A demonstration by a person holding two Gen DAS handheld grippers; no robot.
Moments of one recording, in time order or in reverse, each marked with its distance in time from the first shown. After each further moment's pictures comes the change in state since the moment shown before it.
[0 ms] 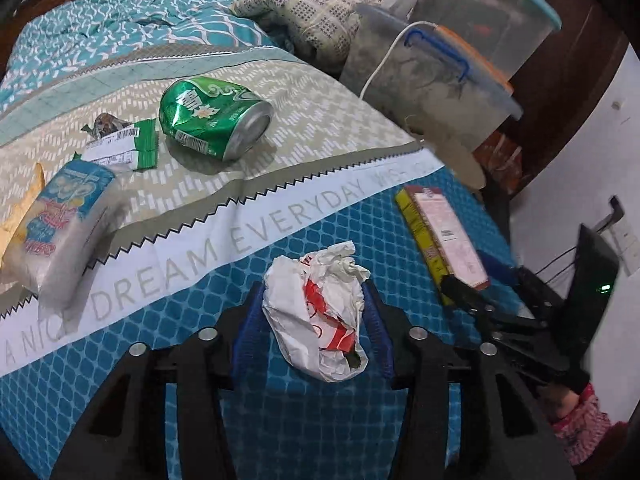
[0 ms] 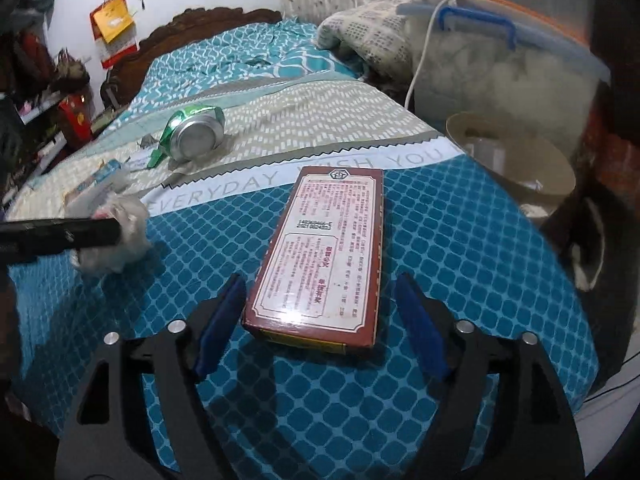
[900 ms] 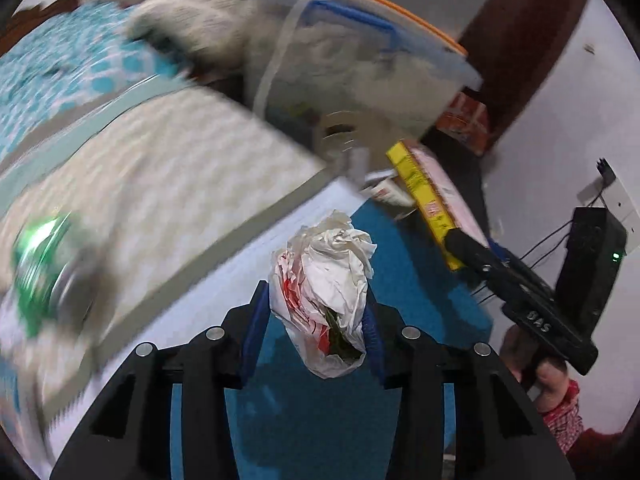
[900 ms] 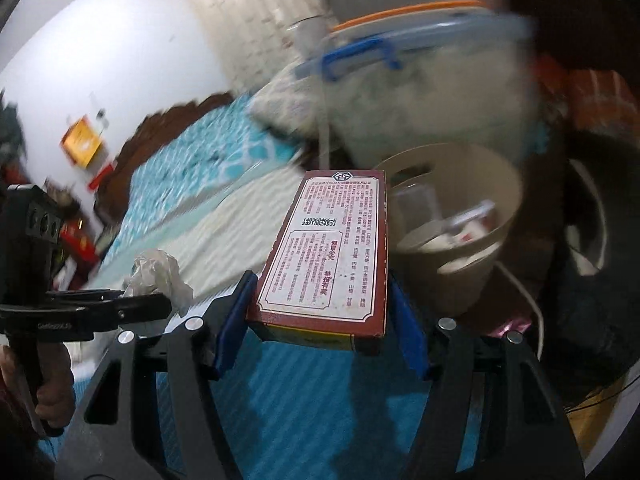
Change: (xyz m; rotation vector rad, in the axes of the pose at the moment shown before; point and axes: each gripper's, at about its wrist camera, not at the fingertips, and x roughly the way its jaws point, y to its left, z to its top) left arm 0.078 -0.132 0.120 0.236 0.100 -0.103; right arm -0.021 -0.150 0.051 0.362 -0.206 0.076
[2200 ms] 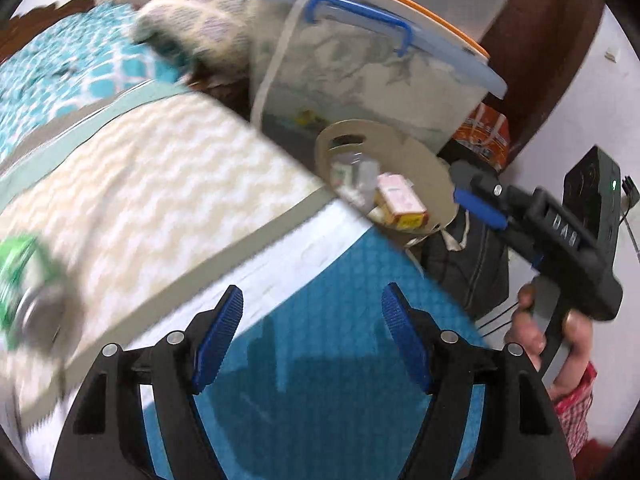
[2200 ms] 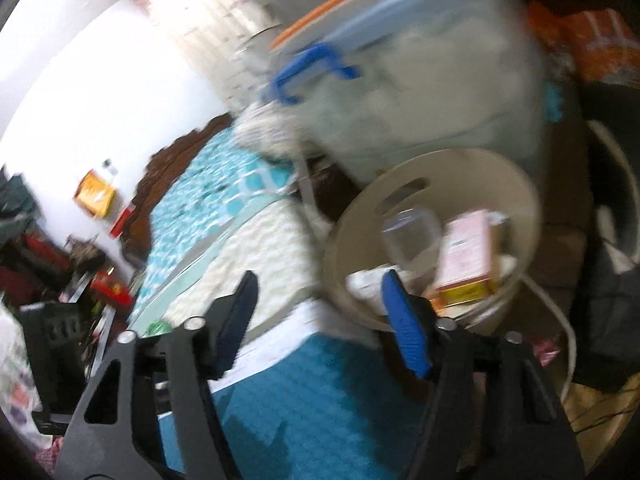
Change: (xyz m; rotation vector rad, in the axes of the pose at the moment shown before) left arm 0.022 -0.002 -0.008 -0.087 -0.042 0.093; right arm 0.044 -0.041 0.055 0.140 0.033 0.150
